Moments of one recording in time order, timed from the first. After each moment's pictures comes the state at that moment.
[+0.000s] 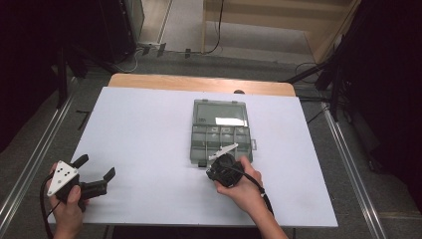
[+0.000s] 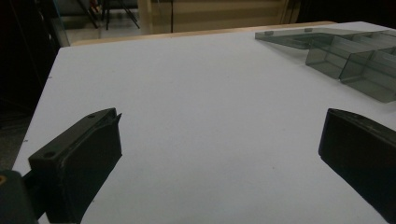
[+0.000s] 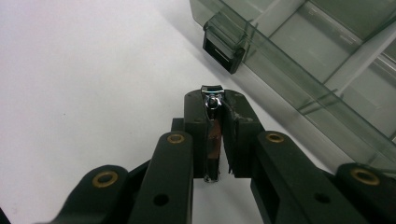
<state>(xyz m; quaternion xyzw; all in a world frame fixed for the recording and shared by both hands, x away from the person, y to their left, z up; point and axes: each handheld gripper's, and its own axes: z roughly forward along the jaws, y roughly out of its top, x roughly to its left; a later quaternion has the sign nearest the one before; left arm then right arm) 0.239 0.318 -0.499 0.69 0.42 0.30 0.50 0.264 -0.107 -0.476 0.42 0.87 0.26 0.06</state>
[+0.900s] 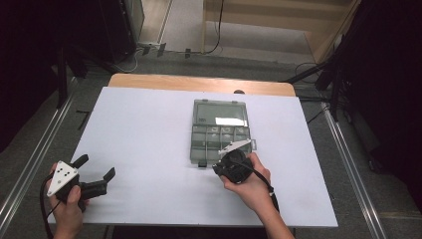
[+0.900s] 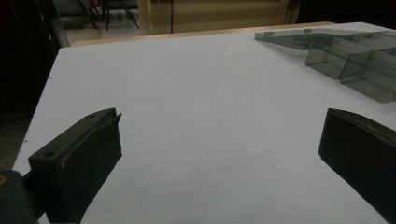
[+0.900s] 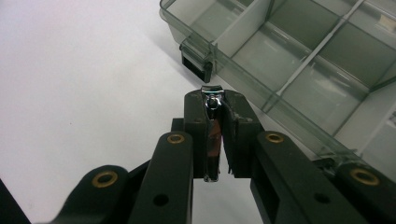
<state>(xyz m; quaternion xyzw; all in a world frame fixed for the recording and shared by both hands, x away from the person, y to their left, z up) 0.239 0.318 -0.499 0.69 0.42 0.30 0.50 0.263 -0.128 -0.456 0.44 0.85 0.29 0.07</state>
